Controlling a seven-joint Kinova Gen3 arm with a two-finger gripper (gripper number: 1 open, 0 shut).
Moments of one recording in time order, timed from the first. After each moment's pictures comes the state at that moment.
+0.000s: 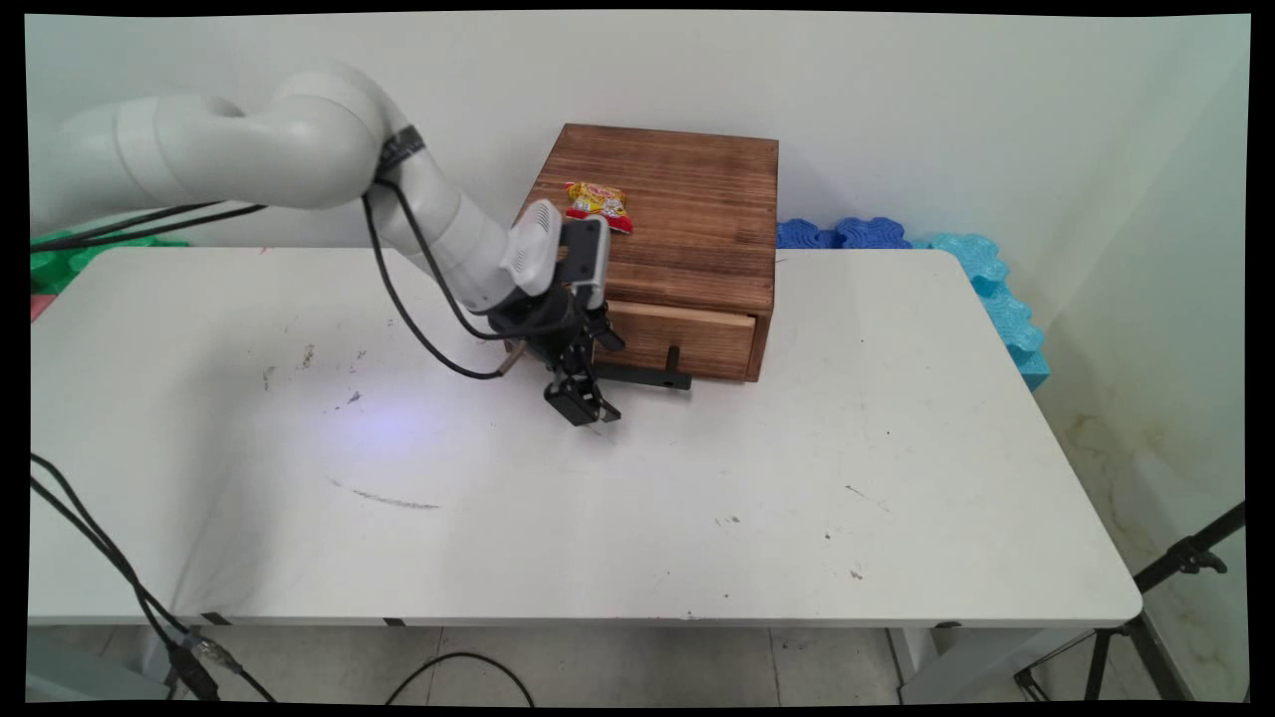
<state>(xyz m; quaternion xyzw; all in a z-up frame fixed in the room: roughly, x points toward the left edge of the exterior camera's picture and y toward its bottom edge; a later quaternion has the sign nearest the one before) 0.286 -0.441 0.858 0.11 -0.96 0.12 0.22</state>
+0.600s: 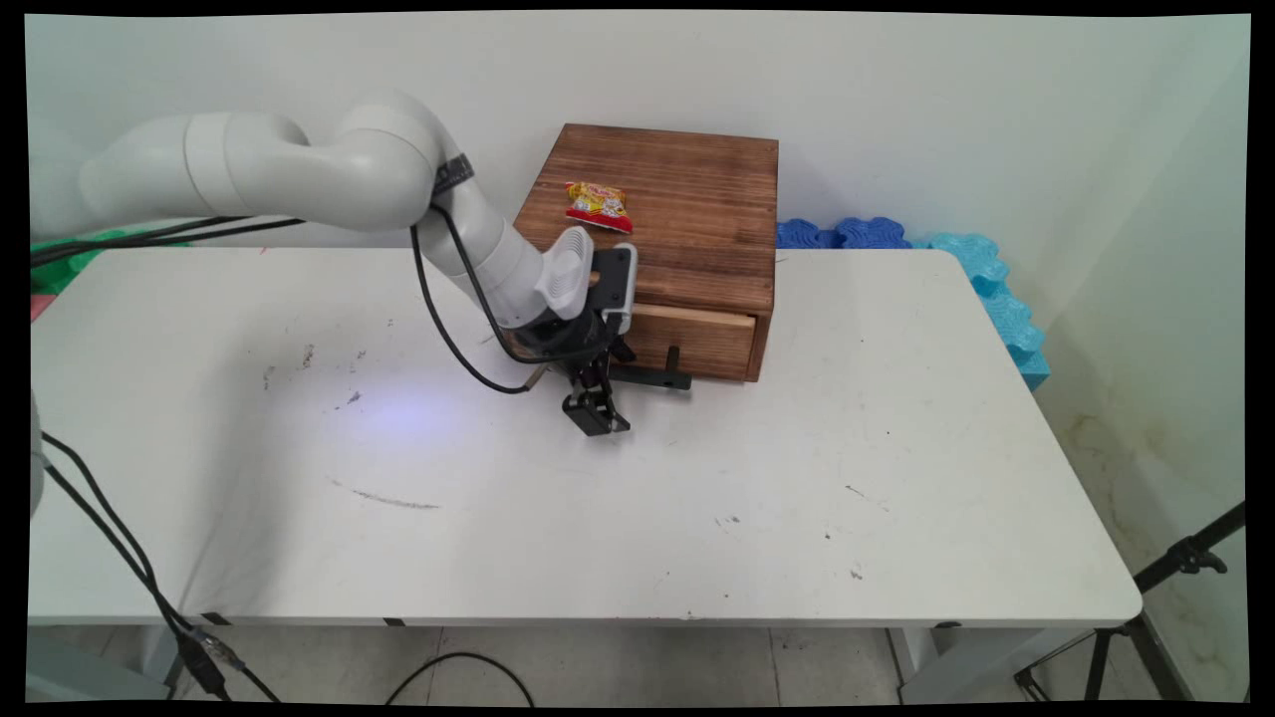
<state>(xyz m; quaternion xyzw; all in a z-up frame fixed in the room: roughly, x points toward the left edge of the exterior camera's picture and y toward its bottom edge) 0.265 -0.455 0.833 0.10 -0.97 0.13 0.19</state>
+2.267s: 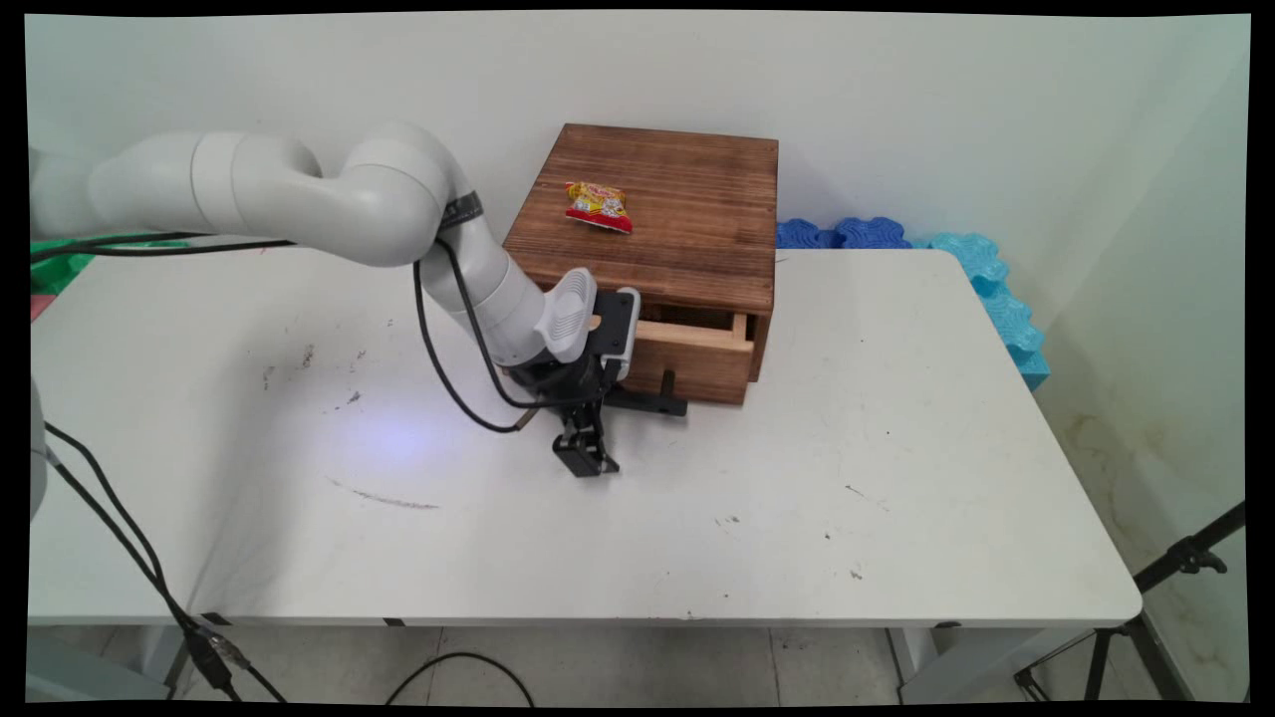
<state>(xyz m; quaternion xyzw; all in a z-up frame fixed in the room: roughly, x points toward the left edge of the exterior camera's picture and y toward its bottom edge) 0.253 -0.426 0.819 0.09 -0.98 0.10 0.17</state>
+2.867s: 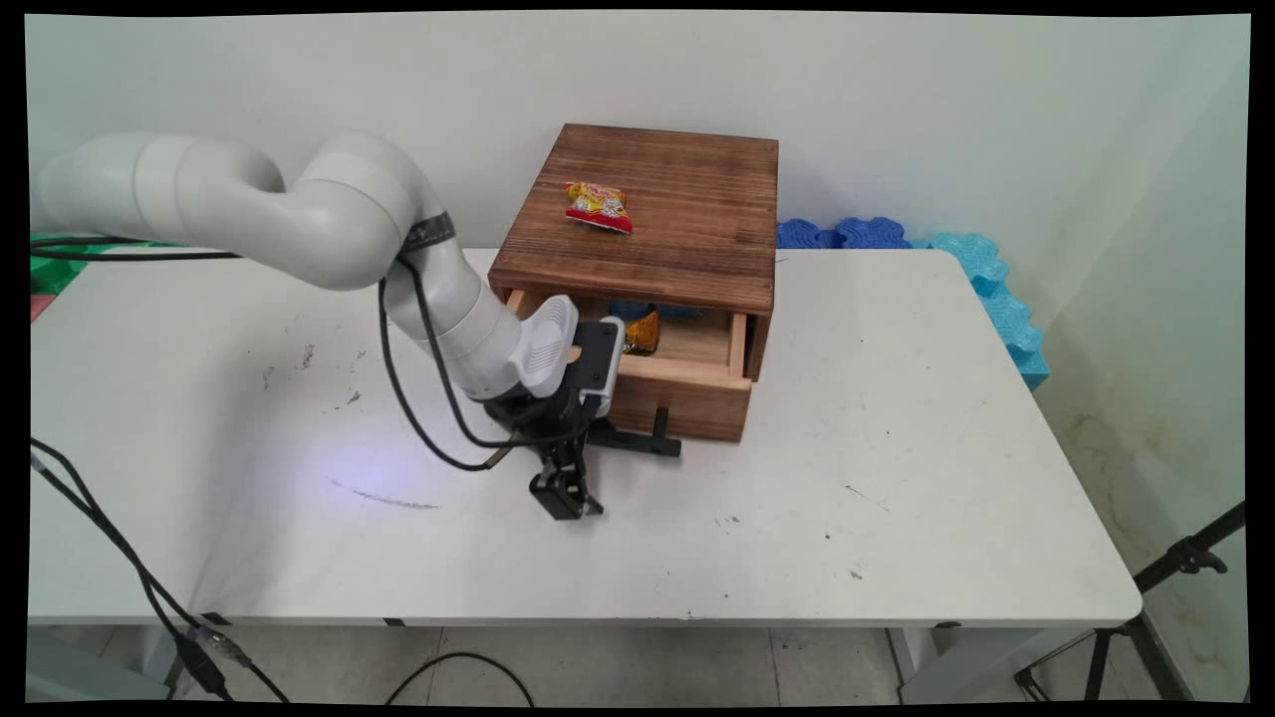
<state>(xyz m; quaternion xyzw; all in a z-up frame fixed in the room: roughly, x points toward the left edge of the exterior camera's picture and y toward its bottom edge) 0.250 -0.380 0.830 0.09 -0.98 0.08 0.17</state>
